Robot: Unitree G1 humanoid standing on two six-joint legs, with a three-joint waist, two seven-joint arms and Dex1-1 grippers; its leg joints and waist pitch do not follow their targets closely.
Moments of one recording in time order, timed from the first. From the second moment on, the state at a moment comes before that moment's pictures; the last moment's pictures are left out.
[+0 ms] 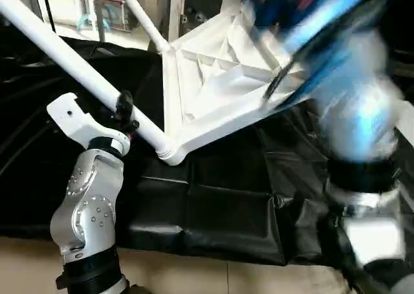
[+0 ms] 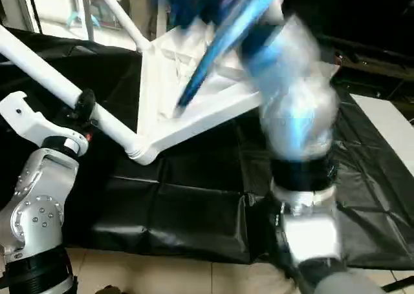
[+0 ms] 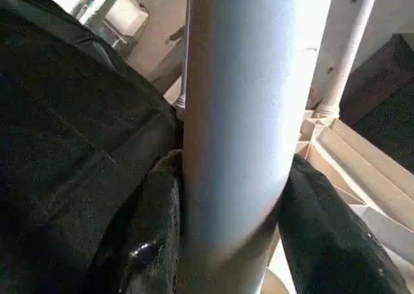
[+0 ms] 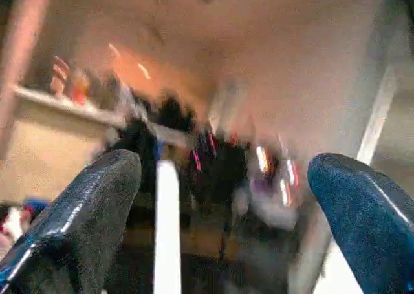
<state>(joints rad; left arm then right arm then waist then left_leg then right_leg) -0.33 -0.08 0.36 -0.29 -0.48 0.55 0.10 -0.84 -0.13 -0.01 -0.06 0.61 0.40 0.62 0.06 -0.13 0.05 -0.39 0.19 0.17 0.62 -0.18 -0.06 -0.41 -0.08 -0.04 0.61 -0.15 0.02</state>
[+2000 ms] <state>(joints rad) -0.33 -0.08 0.37 -0.29 -0.57 0.61 0.13 -0.66 0.02 -0.32 0.41 0.65 0.51 0.18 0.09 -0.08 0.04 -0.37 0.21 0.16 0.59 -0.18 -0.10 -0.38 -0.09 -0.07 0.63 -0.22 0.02</state>
